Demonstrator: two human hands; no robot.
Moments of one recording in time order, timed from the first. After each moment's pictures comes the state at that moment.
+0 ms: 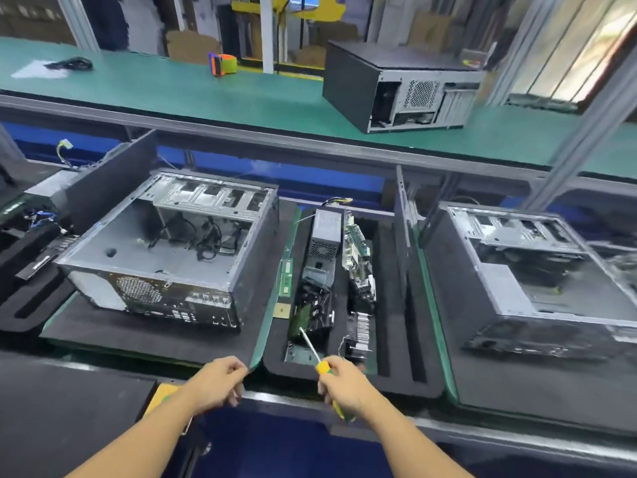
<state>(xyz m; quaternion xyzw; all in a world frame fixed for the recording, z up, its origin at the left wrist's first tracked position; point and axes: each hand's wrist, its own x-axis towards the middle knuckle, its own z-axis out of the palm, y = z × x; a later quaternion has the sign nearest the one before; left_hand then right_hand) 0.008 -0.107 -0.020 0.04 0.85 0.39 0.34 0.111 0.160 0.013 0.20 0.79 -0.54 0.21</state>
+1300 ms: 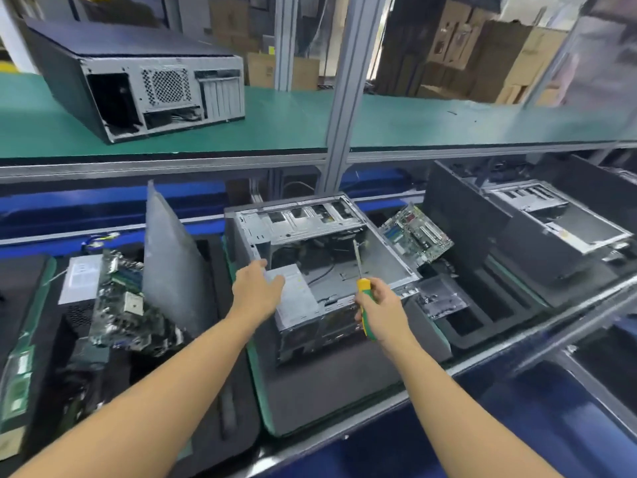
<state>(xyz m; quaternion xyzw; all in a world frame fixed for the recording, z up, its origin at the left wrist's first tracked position) 0.026 0.418 0.121 0.23 0.85 0.43 0.21 0.224 0.552 0.120 0.40 0.70 -0.53 -0.26</state>
